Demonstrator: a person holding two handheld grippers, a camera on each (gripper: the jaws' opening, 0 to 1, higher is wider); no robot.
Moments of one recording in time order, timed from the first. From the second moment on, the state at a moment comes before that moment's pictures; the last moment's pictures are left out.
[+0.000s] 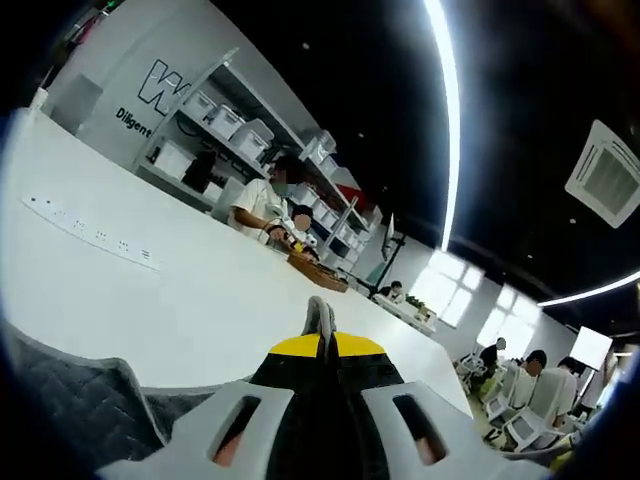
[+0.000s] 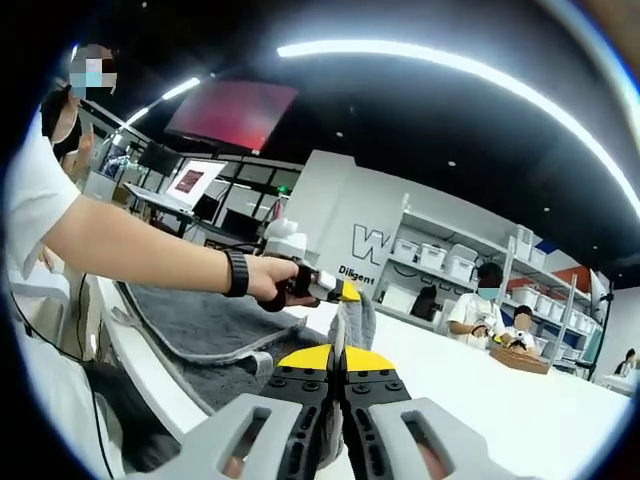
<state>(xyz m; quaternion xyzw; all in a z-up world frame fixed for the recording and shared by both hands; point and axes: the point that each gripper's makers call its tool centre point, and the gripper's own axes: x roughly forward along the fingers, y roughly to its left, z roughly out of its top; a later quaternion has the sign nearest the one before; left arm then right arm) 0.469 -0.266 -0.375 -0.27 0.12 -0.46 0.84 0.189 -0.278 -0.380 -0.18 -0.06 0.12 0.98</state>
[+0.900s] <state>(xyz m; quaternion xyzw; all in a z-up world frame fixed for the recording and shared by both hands) 0.468 -0.291 -0.384 -0.26 0.13 -0.47 0.83 0.186 -0.300 -0.390 -0.19 -0.05 0.09 0.98</state>
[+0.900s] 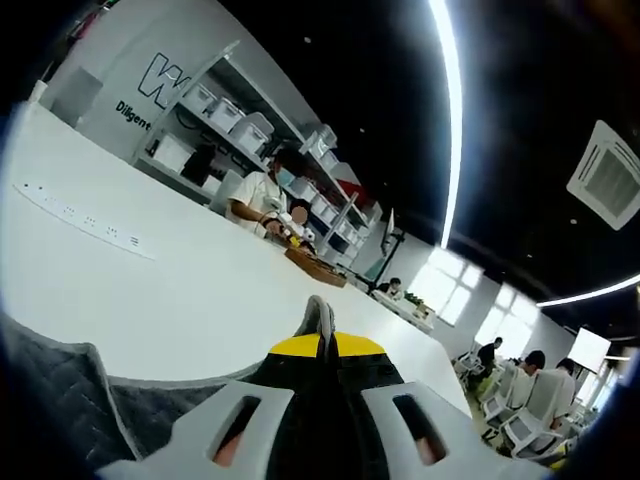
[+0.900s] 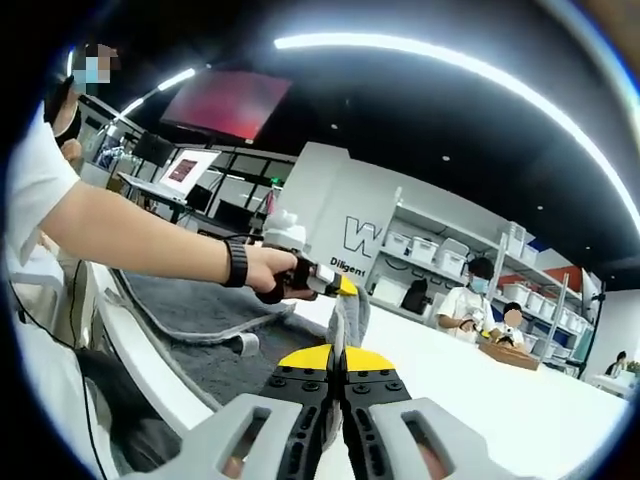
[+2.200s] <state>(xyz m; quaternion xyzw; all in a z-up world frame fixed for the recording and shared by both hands) 0.468 -0.321 -0.404 -0.26 0.15 -0.47 0.83 0.186 -0.327 -0.408 -0.17 -0.04 0.07 0.98</state>
